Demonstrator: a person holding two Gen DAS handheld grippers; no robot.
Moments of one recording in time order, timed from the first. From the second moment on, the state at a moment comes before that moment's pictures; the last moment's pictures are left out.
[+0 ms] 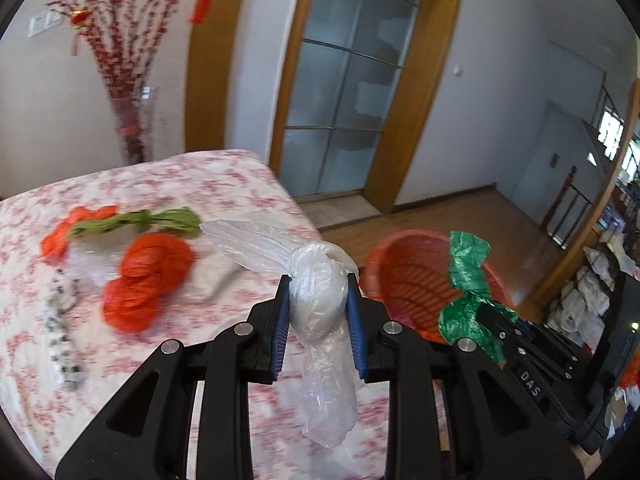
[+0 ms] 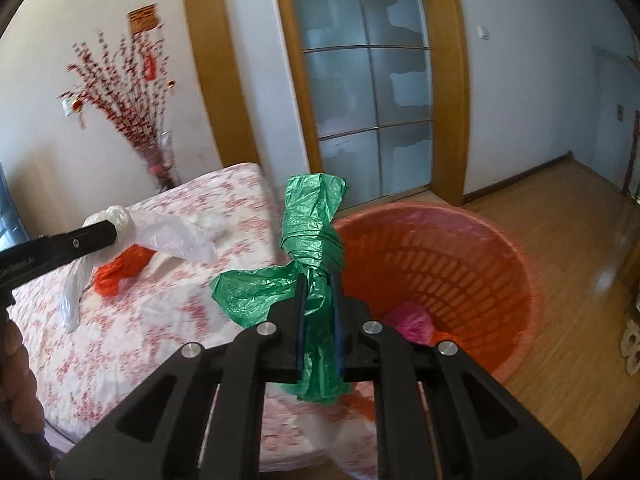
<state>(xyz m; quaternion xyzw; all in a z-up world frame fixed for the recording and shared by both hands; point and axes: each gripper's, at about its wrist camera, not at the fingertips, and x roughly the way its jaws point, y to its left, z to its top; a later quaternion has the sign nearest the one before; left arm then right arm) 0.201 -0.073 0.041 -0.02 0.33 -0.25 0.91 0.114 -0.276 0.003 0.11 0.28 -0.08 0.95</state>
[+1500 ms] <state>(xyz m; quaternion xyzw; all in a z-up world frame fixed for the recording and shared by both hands) 0.222 -0.177 -0.018 0.02 0.38 -0.28 0.88 0.110 -0.395 -0.032 0.16 0.28 -0.20 0.93</state>
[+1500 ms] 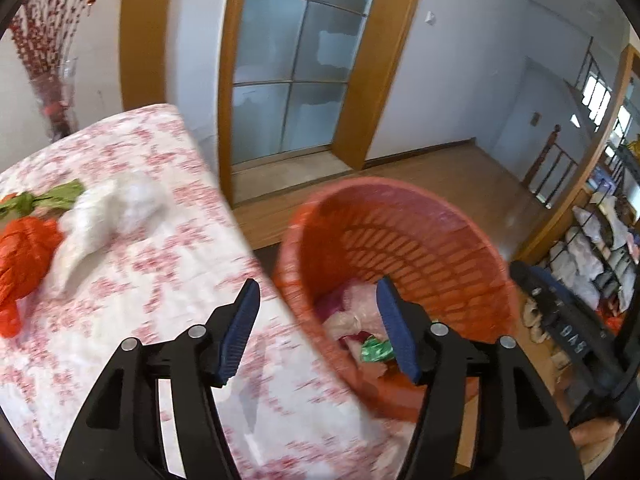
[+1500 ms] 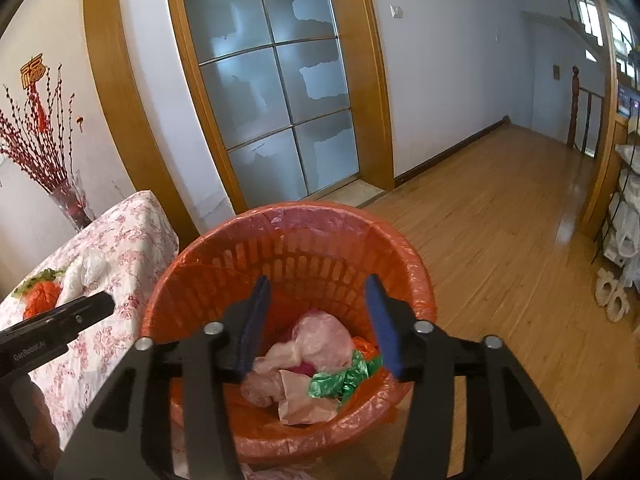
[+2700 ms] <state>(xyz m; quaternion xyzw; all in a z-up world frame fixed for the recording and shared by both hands) 0.271 0.142 -0.033 -0.07 0.40 0.05 0.91 0.134 -0.256 -0.005 0.06 0.29 -0.10 0.95</state>
